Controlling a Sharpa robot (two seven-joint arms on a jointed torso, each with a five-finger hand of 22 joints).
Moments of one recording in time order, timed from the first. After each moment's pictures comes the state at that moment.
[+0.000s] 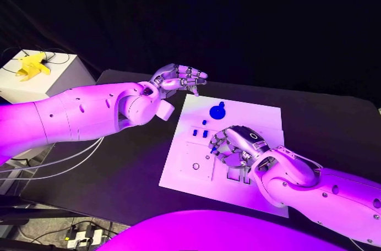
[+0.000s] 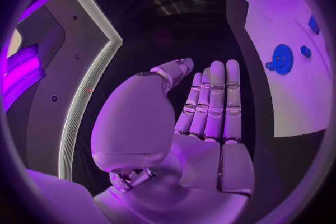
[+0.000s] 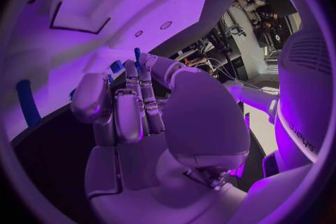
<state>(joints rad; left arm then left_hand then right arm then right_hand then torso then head) 1.16 -0.89 -0.03 1.44 -0.14 -0.13 0.37 1.36 -0.19 0.53 0.01 0.25 0.87 0.22 0.26 0.27 0.97 0.14 0.39 0.13 0.96 0.07 1.01 0.40 0.17 0.83 0.17 0.84 0.68 1.04 -0.64 -0.19 1.64 -1.57 -0.56 -0.13 1.33 -0.19 0.67 -0.04 0.15 1.11 0.12 0.29 0.33 1.25 0.08 0.14 0.11 1.47 -0.03 1.32 1.21 0.11 1.42 0.06 1.02 1.31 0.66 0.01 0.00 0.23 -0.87</state>
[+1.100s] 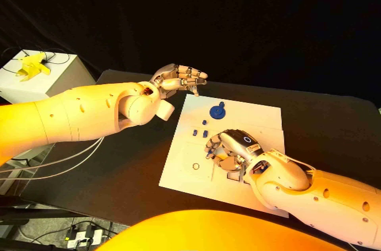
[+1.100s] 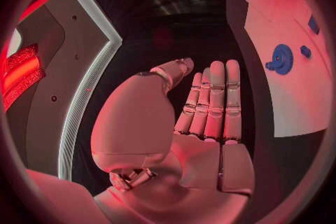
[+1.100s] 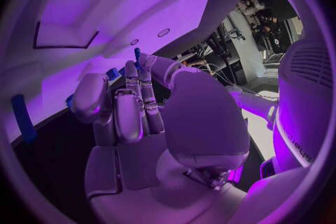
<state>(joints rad) 1.16 -0.88 -0.03 1.43 -0.14 -0.12 0.37 1.36 -0.19 0.53 0.01 0.25 0.87 0.22 0.26 0.27 0.97 0.14 0.39 0.13 0.96 0.07 1.01 0.40 0.17 0.83 0.17 0.84 0.68 1.02 -0.61 -0.19 1.62 -1.62 -0.55 -0.15 1.34 -0.19 0.67 -0.04 0.16 1.11 0.12 0.29 0.33 1.25 0.08 0.13 0.11 1.47 -0.03 1.32 1.21 0.11 1.42 0.06 1.02 1.31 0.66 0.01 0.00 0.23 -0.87</state>
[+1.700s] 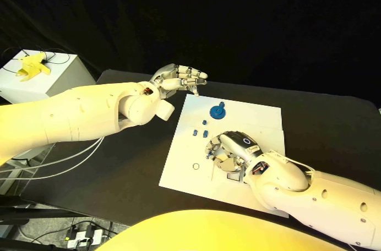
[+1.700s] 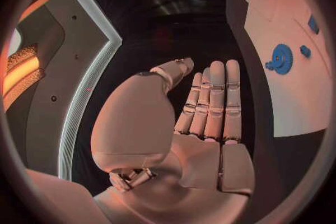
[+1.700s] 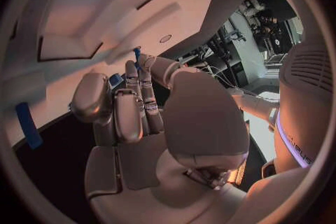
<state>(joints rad) 1.16 -0.88 -0.03 1.43 -0.14 -0.12 0.37 1.36 -0.19 0.53 0.01 0.25 0.87 0.22 0.26 0.27 0.97 0.14 0.39 0.13 0.96 0.07 1.01 0.40 0.17 0.83 0.17 0.84 0.68 1.01 -0.60 -0.19 1.61 -1.63 -0.54 -0.16 1.34 -0.19 0.67 -0.04 0.16 1.11 0.11 0.29 0.33 1.25 0.08 0.13 0.11 1.47 -0.03 1.32 1.21 0.11 1.42 0.06 1.01 1.31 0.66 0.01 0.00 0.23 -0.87</state>
